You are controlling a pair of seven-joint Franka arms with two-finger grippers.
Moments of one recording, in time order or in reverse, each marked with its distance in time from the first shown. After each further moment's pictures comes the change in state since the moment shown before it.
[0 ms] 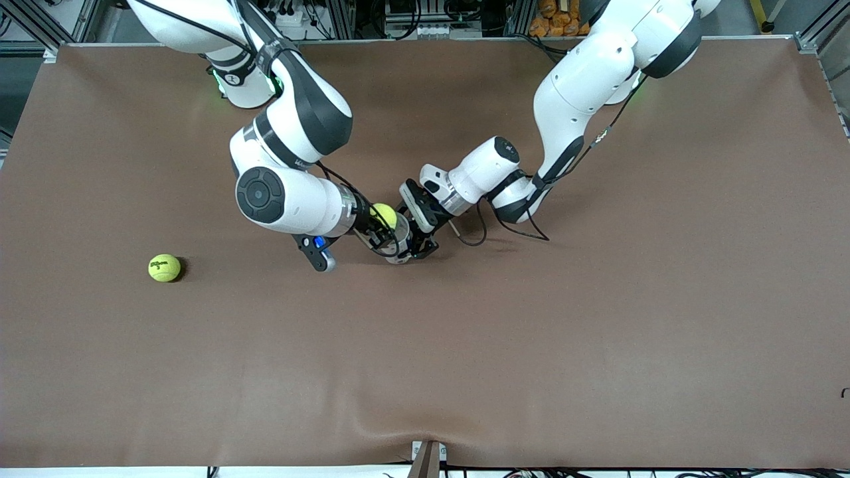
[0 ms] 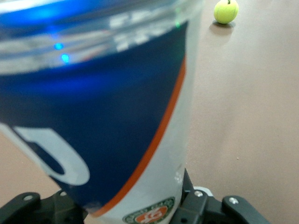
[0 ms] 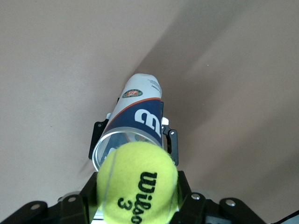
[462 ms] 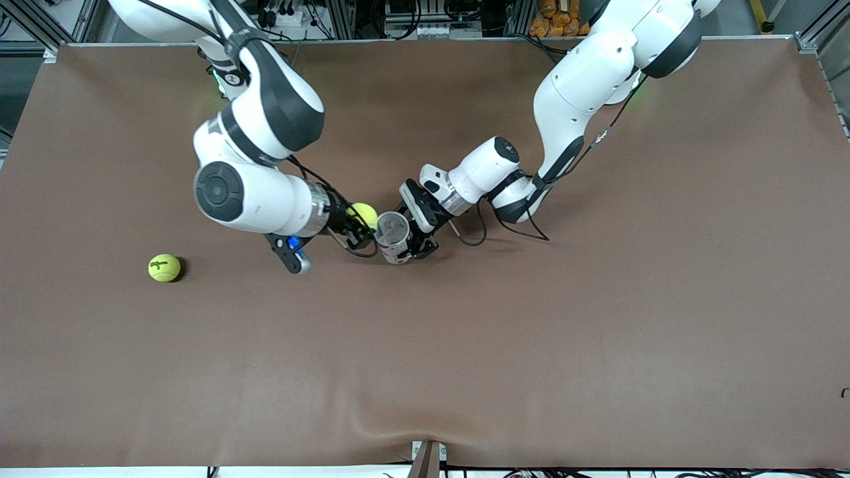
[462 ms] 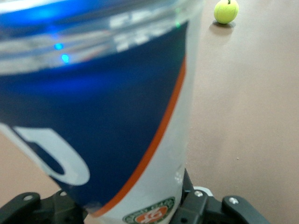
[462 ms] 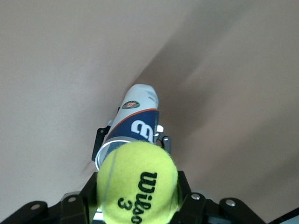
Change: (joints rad) left arm 0.000 0.000 0.000 0.000 0.000 0.000 0.000; right arm -0.046 -0.034 0.000 0.000 0.000 -0.041 -0.054
